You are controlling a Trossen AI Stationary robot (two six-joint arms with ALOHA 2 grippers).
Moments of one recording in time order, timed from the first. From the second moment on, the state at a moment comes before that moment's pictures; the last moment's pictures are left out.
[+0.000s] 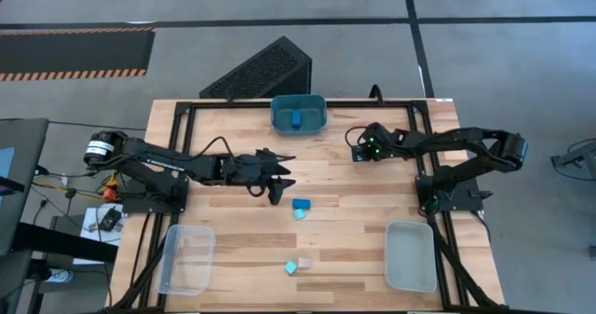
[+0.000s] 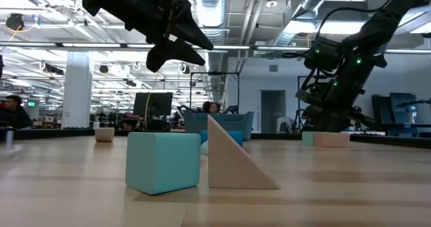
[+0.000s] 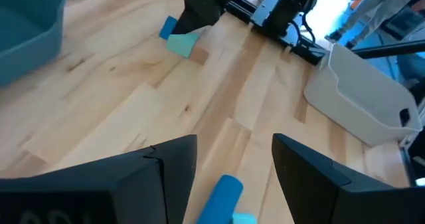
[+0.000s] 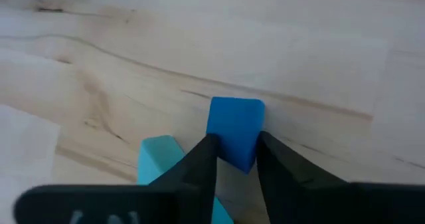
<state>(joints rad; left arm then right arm) -0.04 1.40 0.77 0.15 -0.19 -0.55 -0.53 1.38 0.46 -0.12 0.09 0.84</state>
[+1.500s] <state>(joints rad) 0.28 1.41 0.84 0.42 0.16 0.17 -0.37 1.37 0.74 0.46 -0.39 1.08</state>
